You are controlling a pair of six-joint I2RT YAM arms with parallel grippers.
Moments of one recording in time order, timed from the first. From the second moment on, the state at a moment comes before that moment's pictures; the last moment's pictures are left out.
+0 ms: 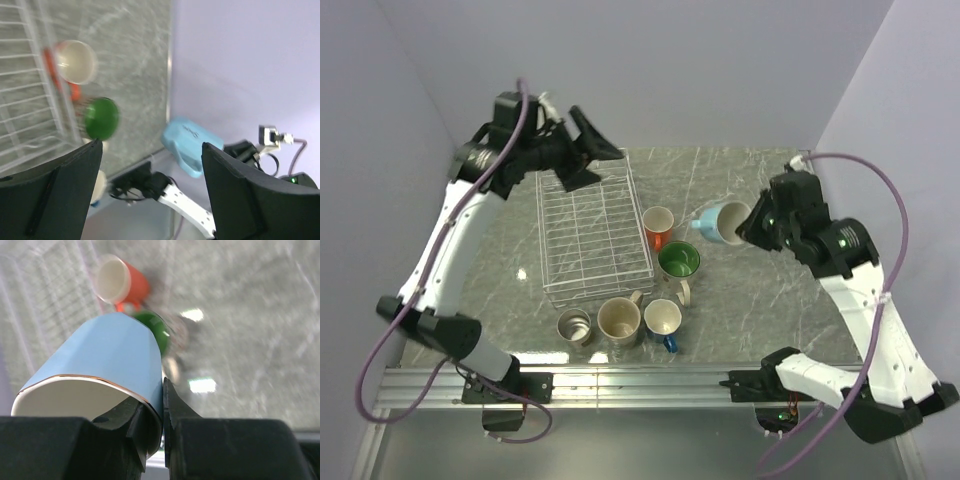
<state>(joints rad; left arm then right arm) -0.33 1.48 1.84 -0.88 0.42 -0.95 0.40 1.03 1.41 -1.15 0.15 0.72</state>
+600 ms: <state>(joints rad) -0.72 1.63 1.94 -0.82 0.43 -1.19 0.51 1.21 1.55 -0.95 0.22 0.72</state>
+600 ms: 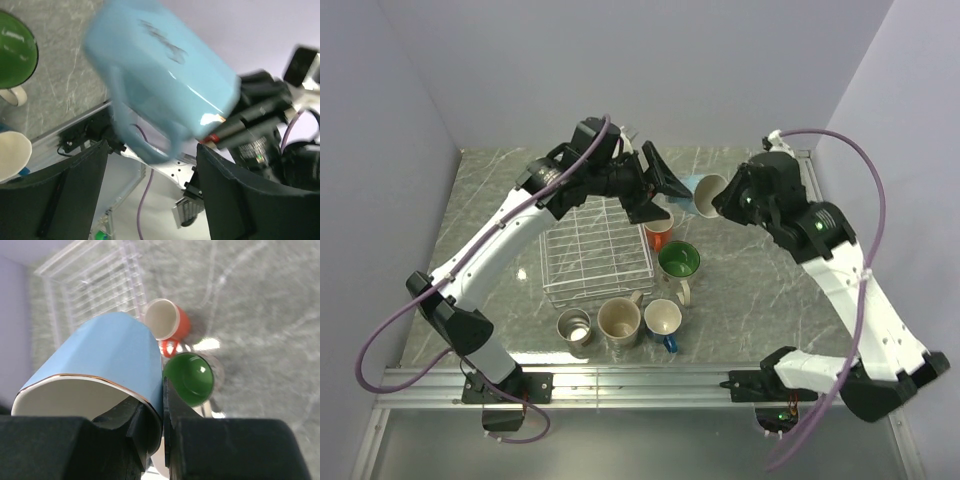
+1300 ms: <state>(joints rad) -0.70 1.49 1.66 -0.49 0.50 -1.43 0.59 0.94 1.27 -0.61 0.26 0.71</state>
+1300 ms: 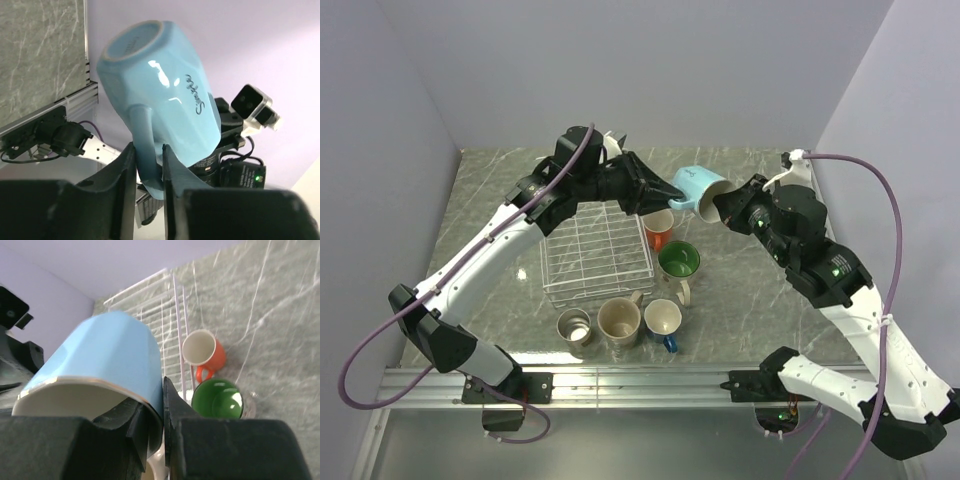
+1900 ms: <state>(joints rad) -0.69 1.49 1.66 -0.41 0.50 -1.50 0.73 0.92 1.22 -0.49 0.52 0.75</state>
